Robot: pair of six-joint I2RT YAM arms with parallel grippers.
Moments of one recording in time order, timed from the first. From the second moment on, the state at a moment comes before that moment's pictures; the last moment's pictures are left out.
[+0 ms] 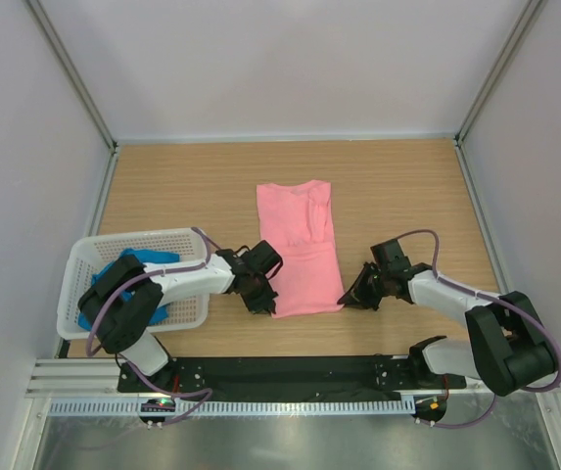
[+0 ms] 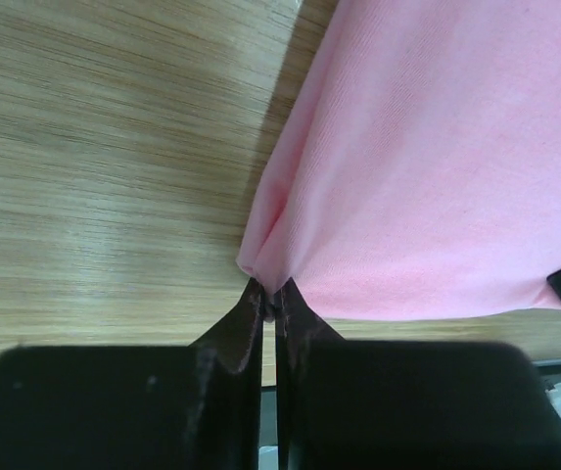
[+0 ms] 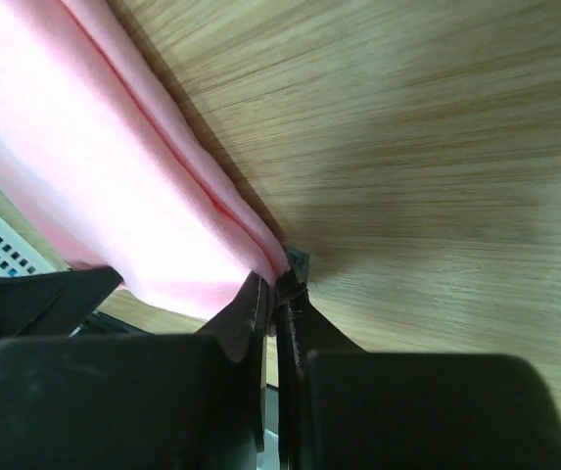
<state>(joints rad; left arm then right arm) -0.86 1.60 0.85 -0.53 0.03 -1.31 0.36 1.27 0.44 -0.29 -0.34 0.98</state>
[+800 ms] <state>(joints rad) -1.07 1.47 1.01 -0.78 -0.08 -1.25 0.44 0.89 0.47 -0.74 -0.31 0.89</state>
